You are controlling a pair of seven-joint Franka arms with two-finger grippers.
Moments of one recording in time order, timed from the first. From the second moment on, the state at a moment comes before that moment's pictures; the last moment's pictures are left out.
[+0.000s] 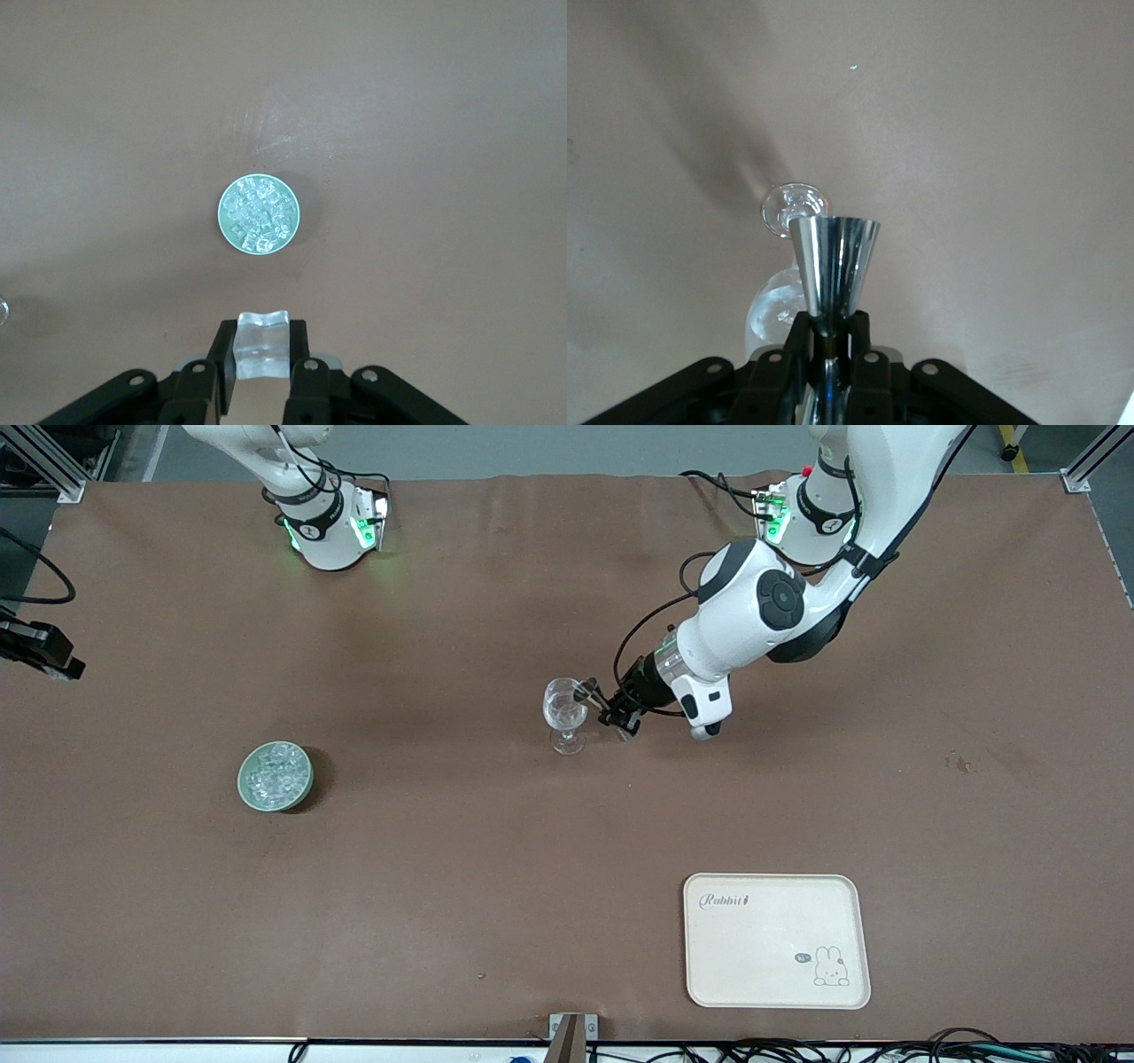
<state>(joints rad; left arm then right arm) 0.11 0.40 -0.84 -2.00 -0.19 2.61 -1.72 -0.06 0.03 -0.03 -1.48 -0.01 1.49 0.09</state>
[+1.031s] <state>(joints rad) 0.11 0.40 -0.84 -1.97 -0.34 2.61 -1.70 -0.06 0.03 -0.03 -1.48 0.00 1.49 0.09</state>
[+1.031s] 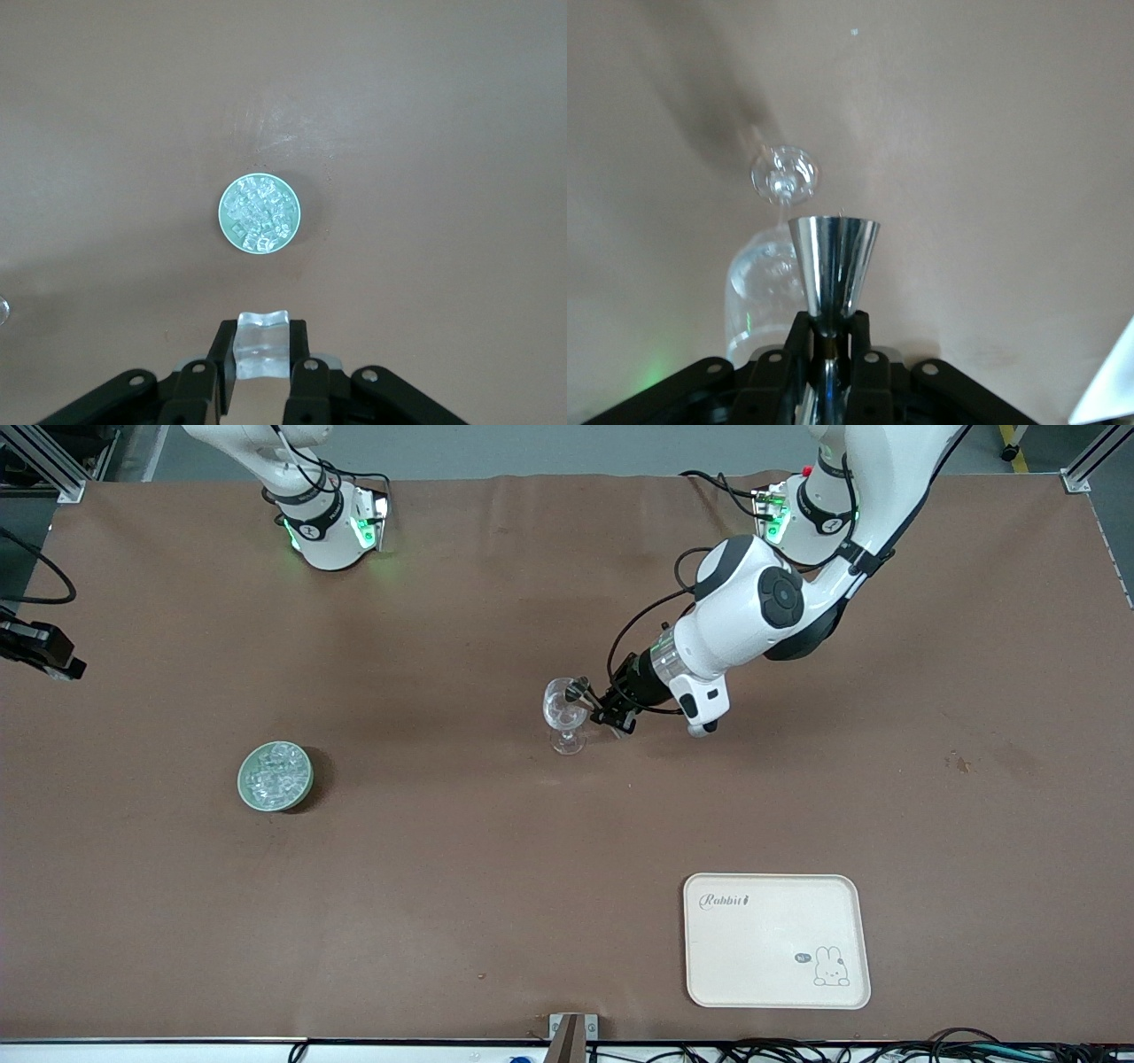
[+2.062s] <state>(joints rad) 0.05 0.32 -0.32 -1.87 -0.98 2.21 -1.17 0.46 0.12 0.00 -1.49 0.02 1.61 0.84</state>
